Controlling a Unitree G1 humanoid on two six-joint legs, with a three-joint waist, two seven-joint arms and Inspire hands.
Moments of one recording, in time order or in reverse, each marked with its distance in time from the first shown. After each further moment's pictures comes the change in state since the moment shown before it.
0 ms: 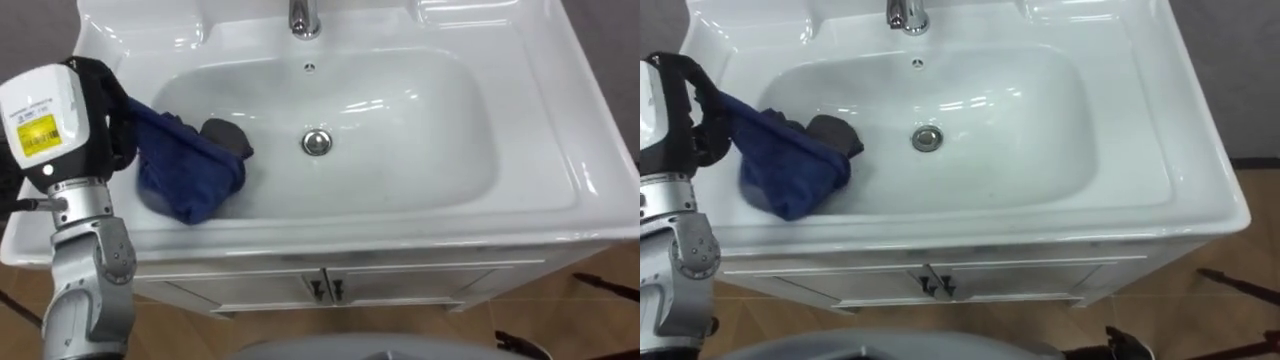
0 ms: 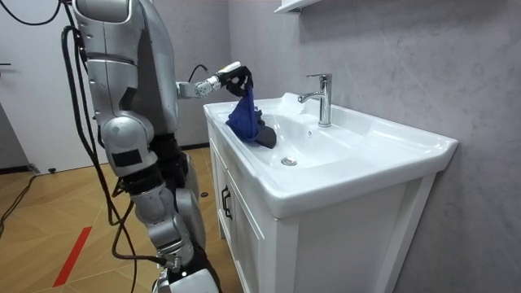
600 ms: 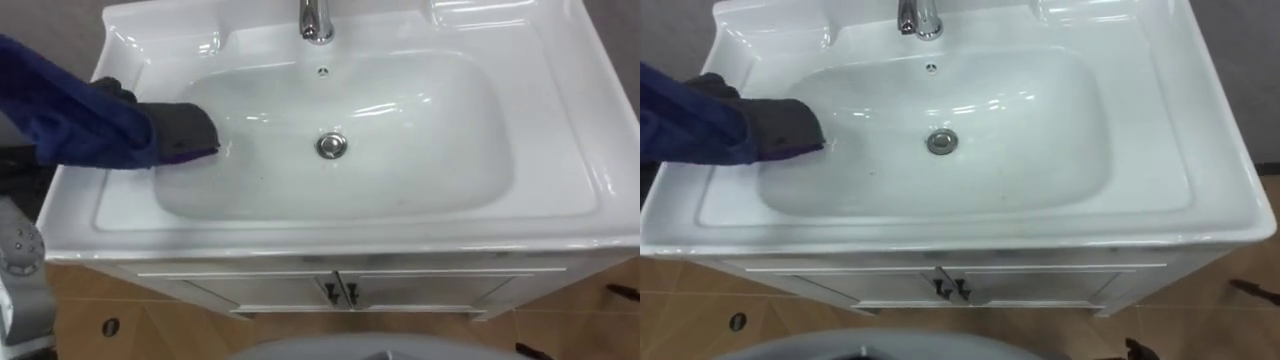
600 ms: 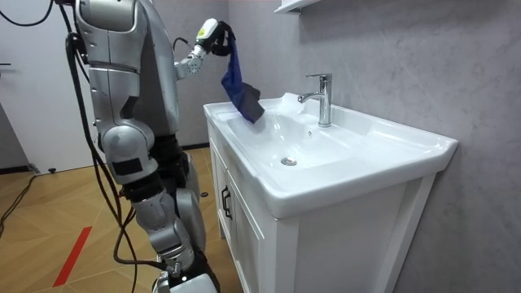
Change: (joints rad) left arm -0.019 0.073 0.306 -0.193 0.000 -0.065 0.144; right arm 0.067 -0.008 -0.061 -0.029 0.006 -0.002 -0.046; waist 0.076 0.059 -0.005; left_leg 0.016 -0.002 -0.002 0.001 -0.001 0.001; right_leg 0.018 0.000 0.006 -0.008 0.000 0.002
